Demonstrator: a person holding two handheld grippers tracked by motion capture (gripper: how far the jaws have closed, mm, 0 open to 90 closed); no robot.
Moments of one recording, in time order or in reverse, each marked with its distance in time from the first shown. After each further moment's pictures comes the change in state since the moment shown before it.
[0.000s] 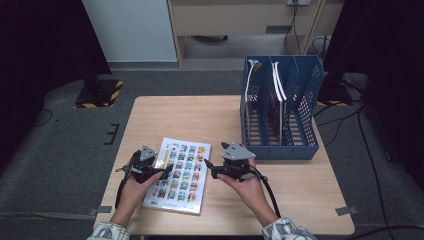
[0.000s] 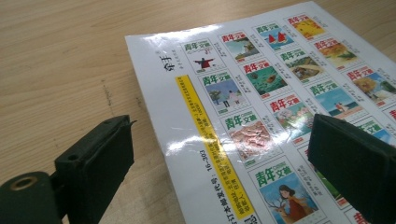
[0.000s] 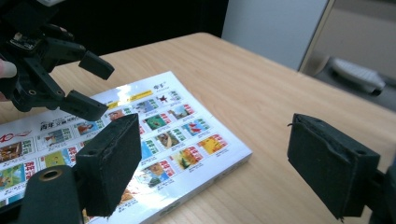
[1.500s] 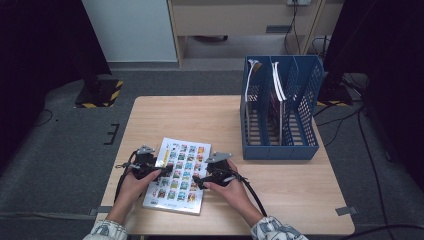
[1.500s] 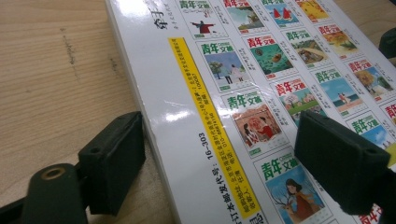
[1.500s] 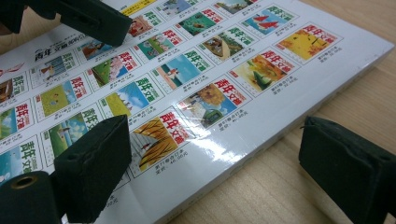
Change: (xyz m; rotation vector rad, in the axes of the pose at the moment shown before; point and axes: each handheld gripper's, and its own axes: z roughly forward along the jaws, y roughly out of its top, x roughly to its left) left arm 0.018 -0.008 0.019 0.080 -0.154 -0.164; right arm 0.024 -0.049 0.067 0.304 0.155 0.171
